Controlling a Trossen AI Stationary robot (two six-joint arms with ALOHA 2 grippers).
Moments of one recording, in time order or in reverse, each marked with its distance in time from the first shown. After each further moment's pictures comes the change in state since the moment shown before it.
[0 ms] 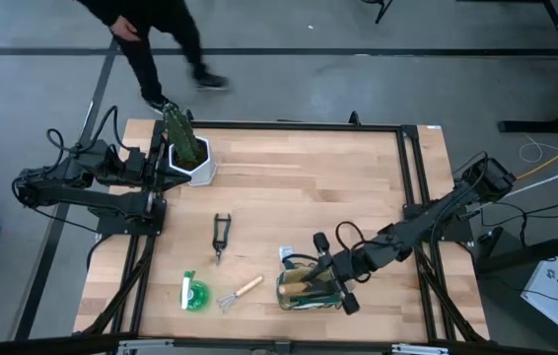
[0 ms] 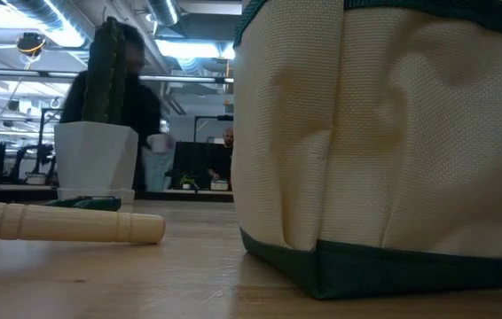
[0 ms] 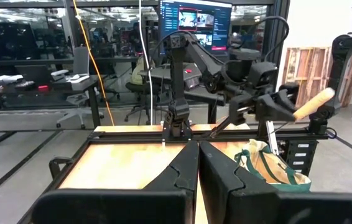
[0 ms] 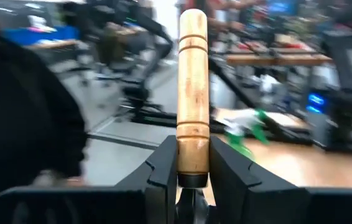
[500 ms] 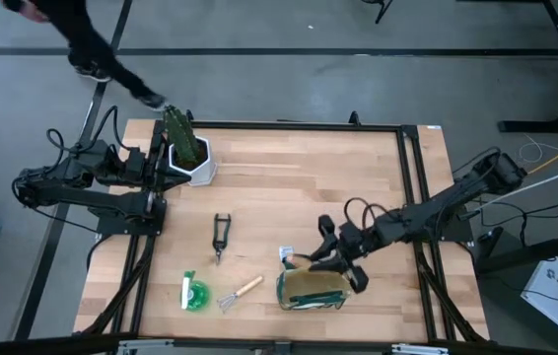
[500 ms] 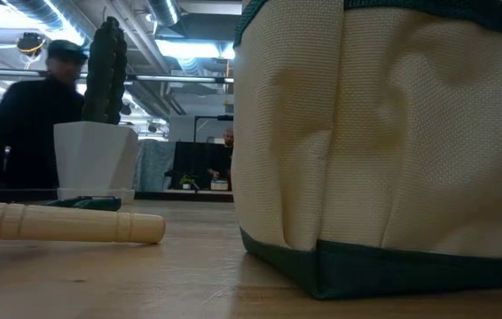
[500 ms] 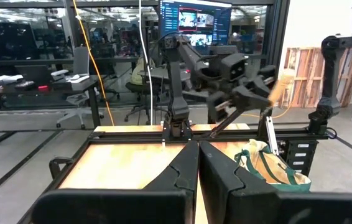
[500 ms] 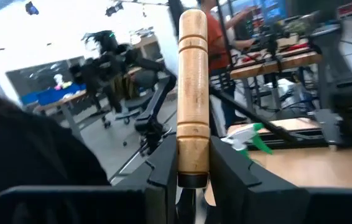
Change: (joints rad) left arm 0.000 0.000 0.000 0.000 0.000 0.000; right arm -0.095 -0.121 -0.101 0.109 -0.130 0.205
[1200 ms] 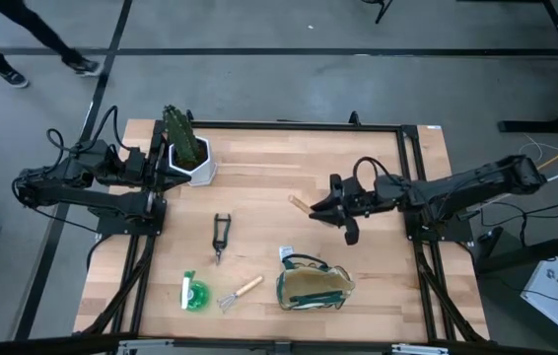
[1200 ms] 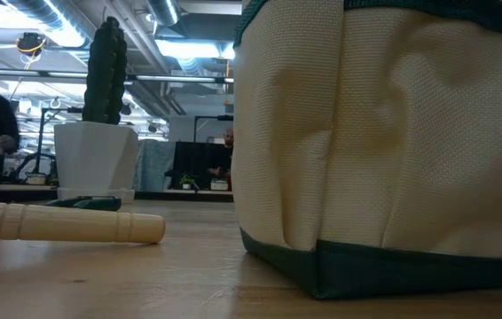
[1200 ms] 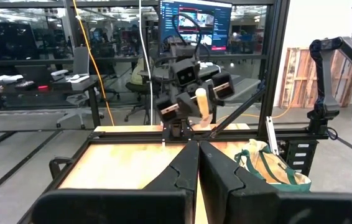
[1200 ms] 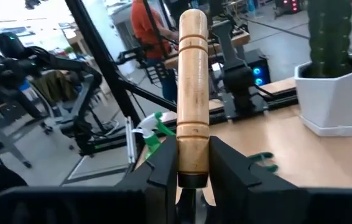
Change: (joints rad) left arm 0.000 0.000 0.000 0.000 0.000 0.000; right arm -0.321 -0.226 -0.122 -0.231 -0.083 0.058
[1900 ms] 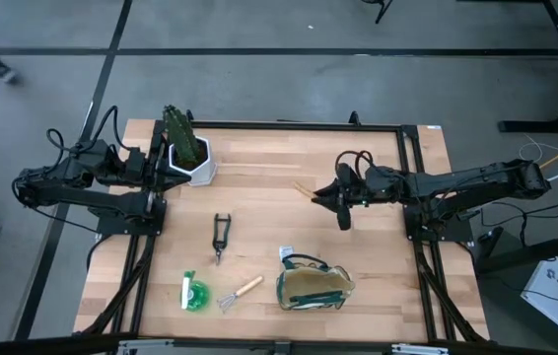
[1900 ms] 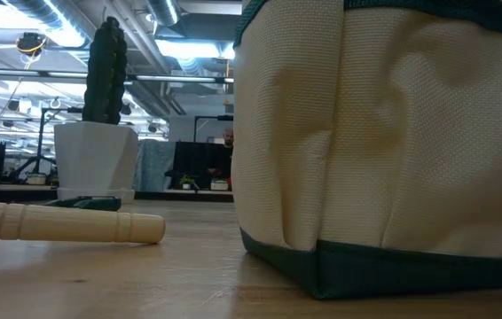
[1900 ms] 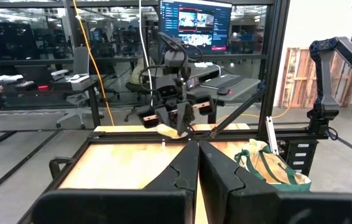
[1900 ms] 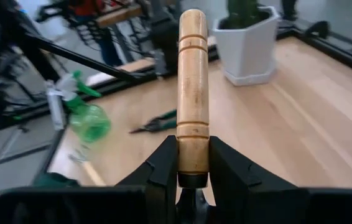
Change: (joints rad) left arm 0.000 0.000 0.000 0.000 0.000 0.000; right arm -0.131 -0.045 0.000 -0.297 0.063 -0.042
